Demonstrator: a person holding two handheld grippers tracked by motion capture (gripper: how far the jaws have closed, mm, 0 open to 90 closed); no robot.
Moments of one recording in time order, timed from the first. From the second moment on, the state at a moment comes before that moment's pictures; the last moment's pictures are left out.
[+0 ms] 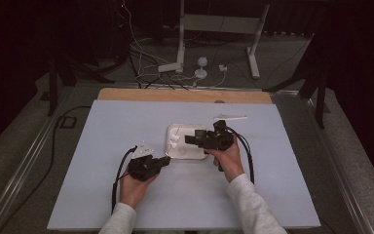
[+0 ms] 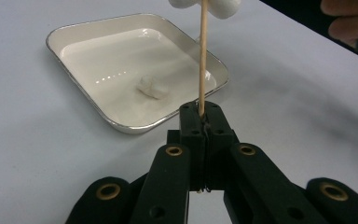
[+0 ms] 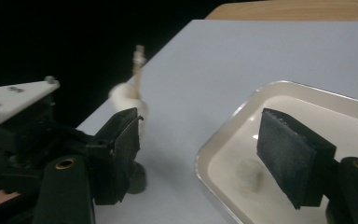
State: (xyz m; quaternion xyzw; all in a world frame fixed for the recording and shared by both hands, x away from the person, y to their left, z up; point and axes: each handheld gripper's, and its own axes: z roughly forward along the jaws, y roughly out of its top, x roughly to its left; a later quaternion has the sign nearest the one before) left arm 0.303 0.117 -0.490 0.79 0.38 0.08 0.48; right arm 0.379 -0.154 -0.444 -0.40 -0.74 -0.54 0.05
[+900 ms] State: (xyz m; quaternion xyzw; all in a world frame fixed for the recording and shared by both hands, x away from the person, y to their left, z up) left arm 0.301 0.108 -0.491 0.79 0.37 0.08 0.48; right arm 0.374 -0.125 -0.444 -0.36 -0.75 -0.54 0.10
